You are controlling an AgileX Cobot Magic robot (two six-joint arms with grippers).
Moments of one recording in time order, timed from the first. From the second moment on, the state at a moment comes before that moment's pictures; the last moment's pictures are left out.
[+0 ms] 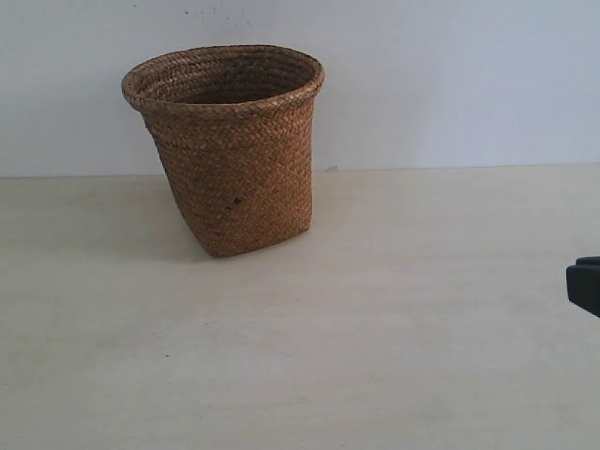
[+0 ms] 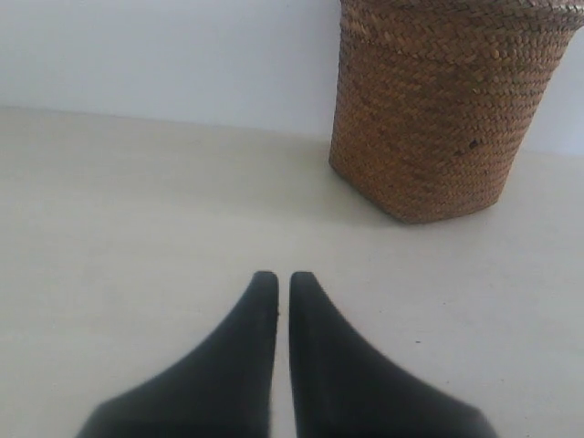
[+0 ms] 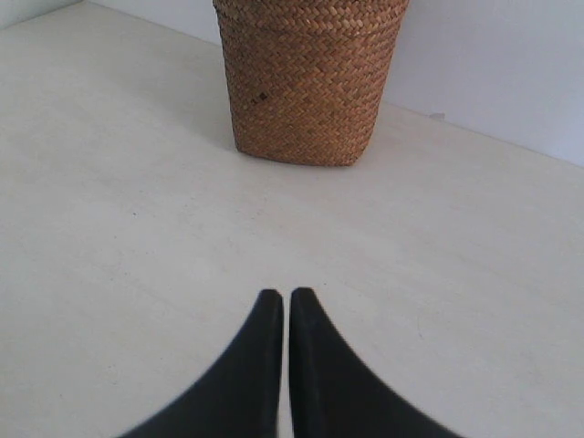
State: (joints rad) left arm -0.05 0.00 0.00 -0.12 0.29 0.01; right arm 0.65 0.49 -0.47 -0.03 0.44 0.02
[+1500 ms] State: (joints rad) left arm -0.02 0.00 0.00 -0.12 0.30 0.01; right arm 0.65 0.49 -0.47 -0.03 0.43 0.02
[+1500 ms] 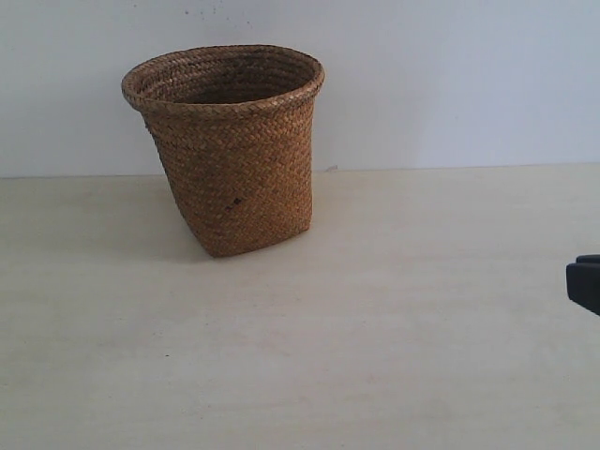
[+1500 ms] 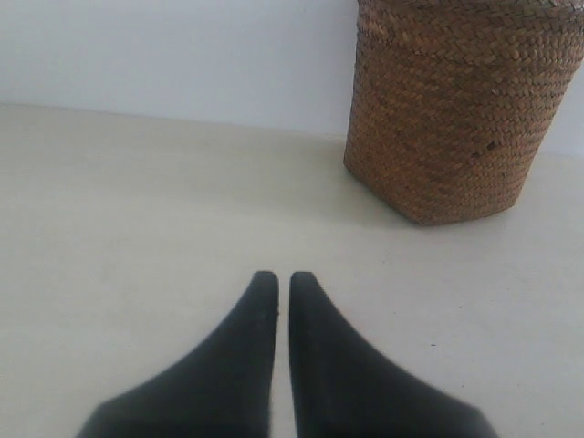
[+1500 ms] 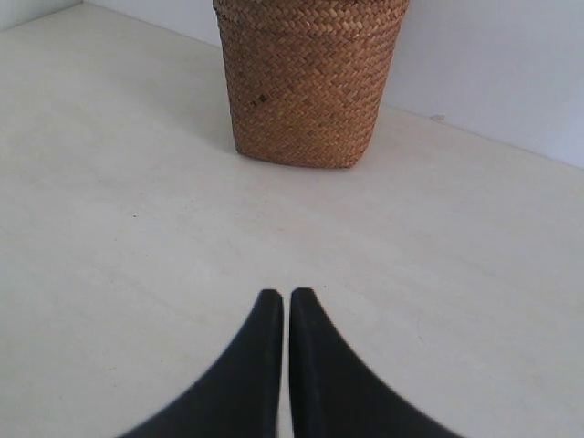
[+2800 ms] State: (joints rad) left arm -0.02 0.00 0.00 -0.12 0.30 0.01; right arm 0.10 0.01 -0.30 -0.04 0.32 -0.17
